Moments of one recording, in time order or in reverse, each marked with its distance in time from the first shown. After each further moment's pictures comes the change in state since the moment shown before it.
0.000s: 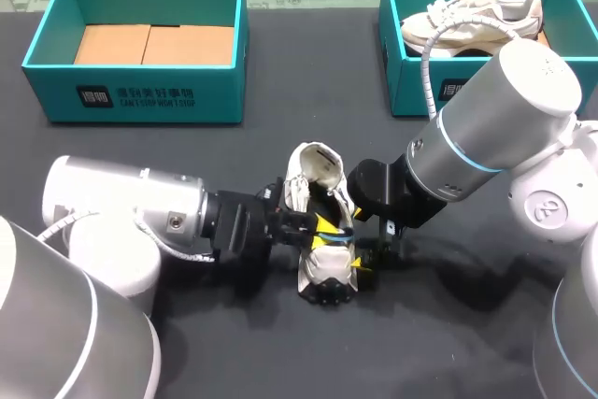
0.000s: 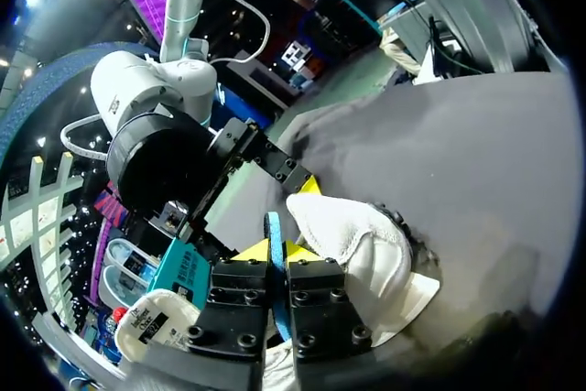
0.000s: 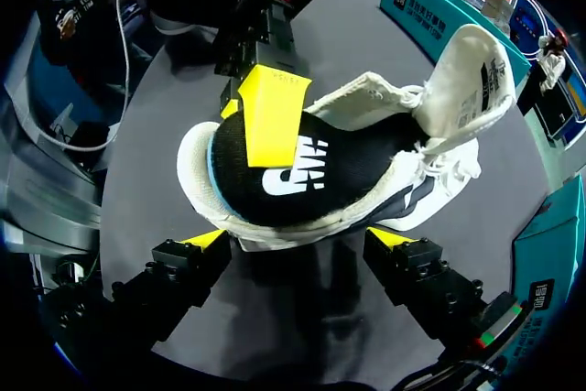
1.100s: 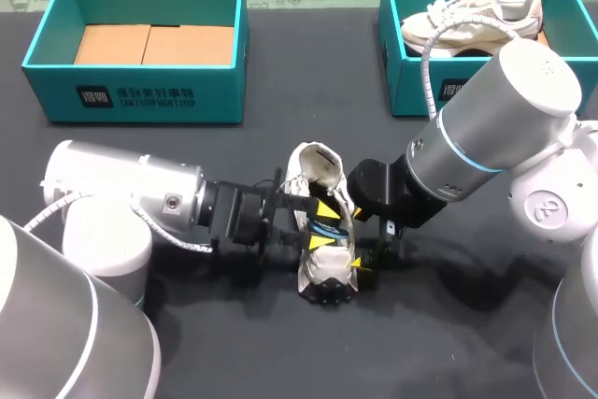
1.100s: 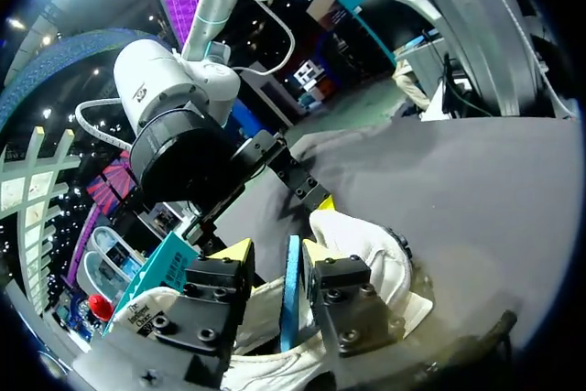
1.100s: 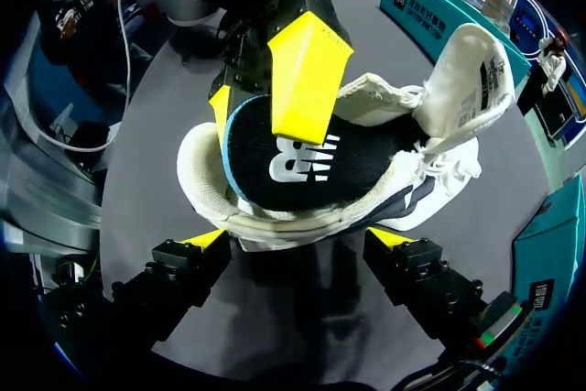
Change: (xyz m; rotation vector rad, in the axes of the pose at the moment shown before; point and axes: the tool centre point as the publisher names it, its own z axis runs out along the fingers) left arm -0.011 -0.012 -0.004 0.102 0.014 -0.143; right arm 0.000 0.000 0.000 0.000 0.000 0.000
